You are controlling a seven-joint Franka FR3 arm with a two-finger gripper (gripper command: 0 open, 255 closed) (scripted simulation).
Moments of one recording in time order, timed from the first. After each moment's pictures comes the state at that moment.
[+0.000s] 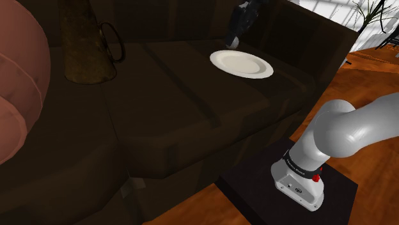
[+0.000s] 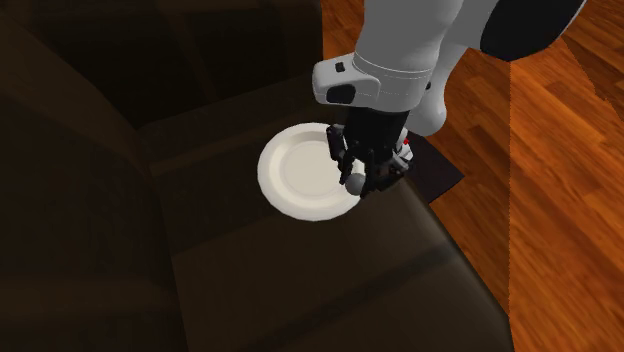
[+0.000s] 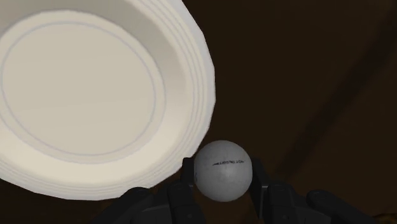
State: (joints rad) arm 0.20 -0.68 0.15 -2.16 0.20 1.75 0.08
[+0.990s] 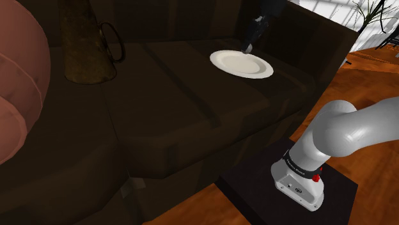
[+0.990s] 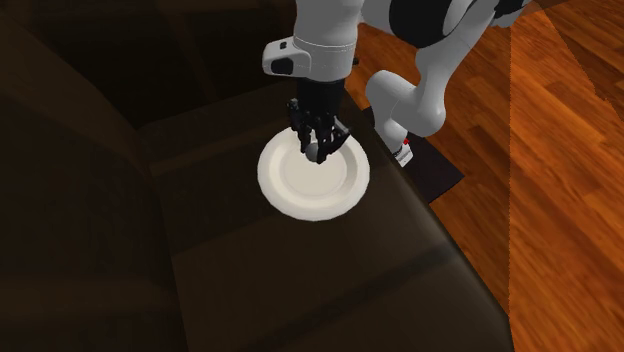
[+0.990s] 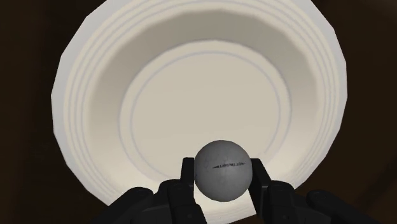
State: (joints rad) arm 0.15 -0.75 -0.04 -2.30 0.13 1.78 -0.14
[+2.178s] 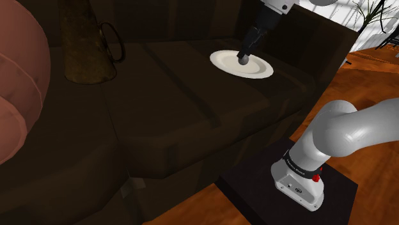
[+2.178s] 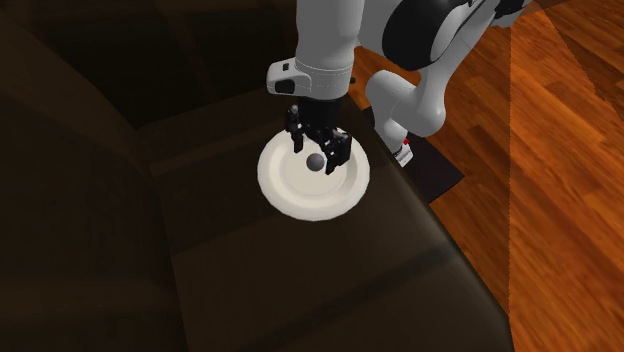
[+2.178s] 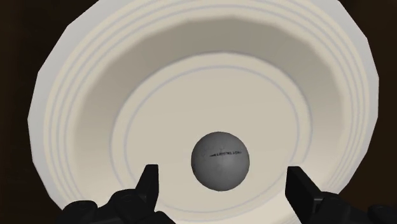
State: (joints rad) arm 0.15 -0.77 -0.04 -2.41 0.14 1.87 -0.15
